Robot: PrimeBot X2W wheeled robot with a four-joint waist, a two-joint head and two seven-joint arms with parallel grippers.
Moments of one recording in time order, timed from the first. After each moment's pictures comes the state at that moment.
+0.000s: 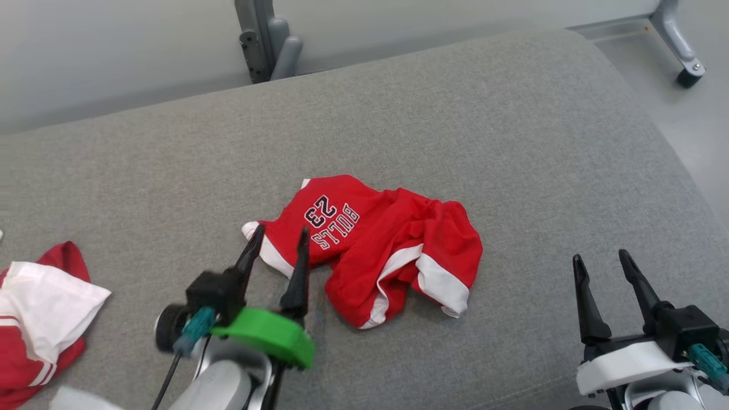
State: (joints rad) left arm -0.31 0.25 -0.67 0.20 -0.67 0.27 -0.26; right arm 0.03 -0.08 -0.05 0.09 0.09 0.13 -0.26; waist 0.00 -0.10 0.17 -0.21
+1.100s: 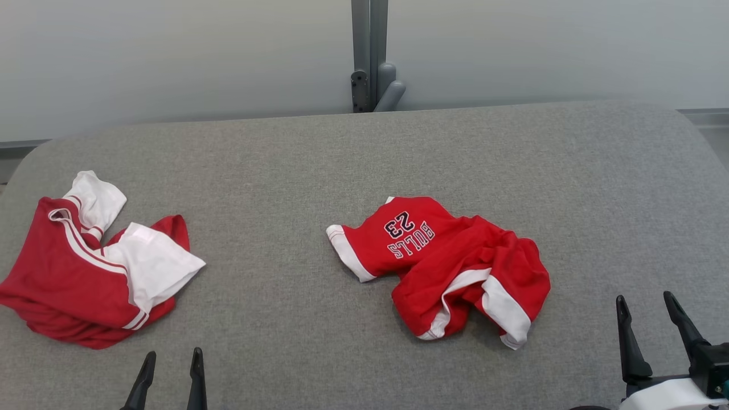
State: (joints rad) left arm 0.24 0.11 -0.03 0.08 -0.24 -0.07 -0.26; right arm 0.15 -0.13 -0.15 0.09 0.04 0.13 -0.26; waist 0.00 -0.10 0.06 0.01
